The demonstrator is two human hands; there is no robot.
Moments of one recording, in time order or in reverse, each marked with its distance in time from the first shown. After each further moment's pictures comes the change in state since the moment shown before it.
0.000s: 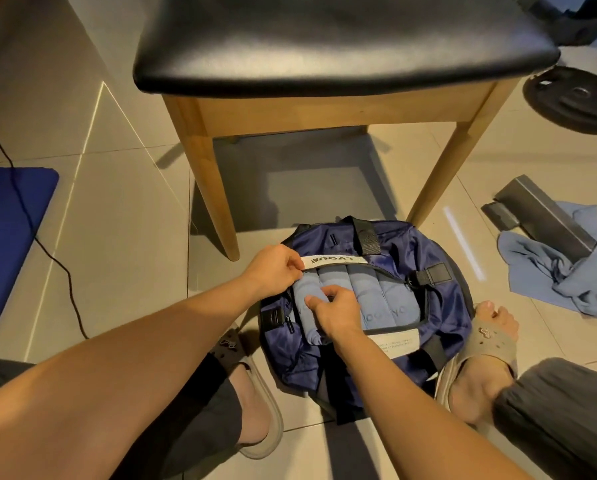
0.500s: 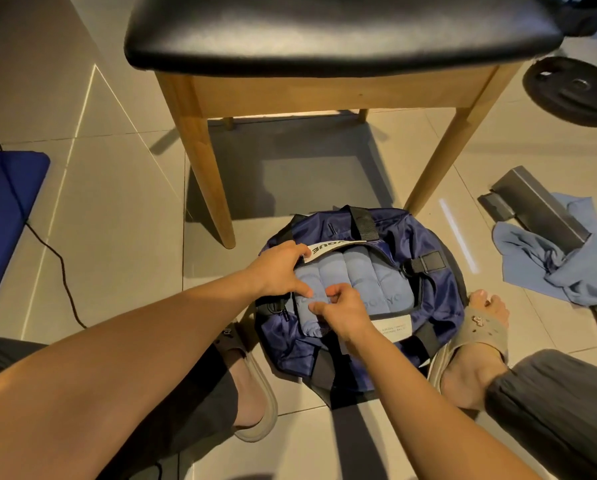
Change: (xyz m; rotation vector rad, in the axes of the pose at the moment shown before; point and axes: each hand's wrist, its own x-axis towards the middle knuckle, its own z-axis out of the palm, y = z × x) left_hand -0.004 -0.001 0.019 0.168 -0.153 0.136; right_hand -0.015 0.016 -0.027 -0.017 -0.141 -0.010
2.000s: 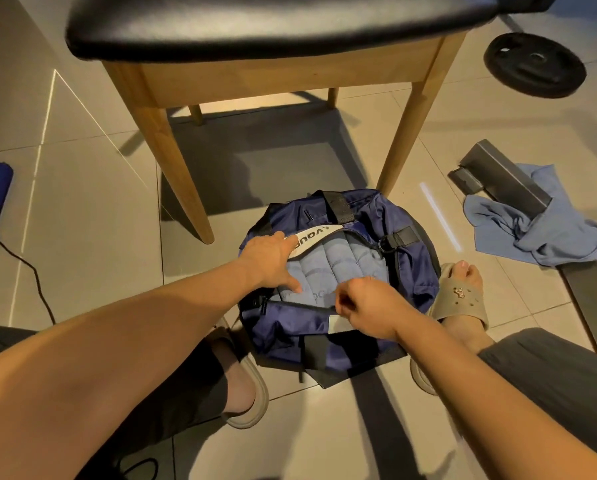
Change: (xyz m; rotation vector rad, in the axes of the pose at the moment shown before) left_hand 0.003 0.030 0.007 0.424 -0.064 0.033; right_hand -0.040 0.008 -0.087 -0.868 -0.231 -0.421
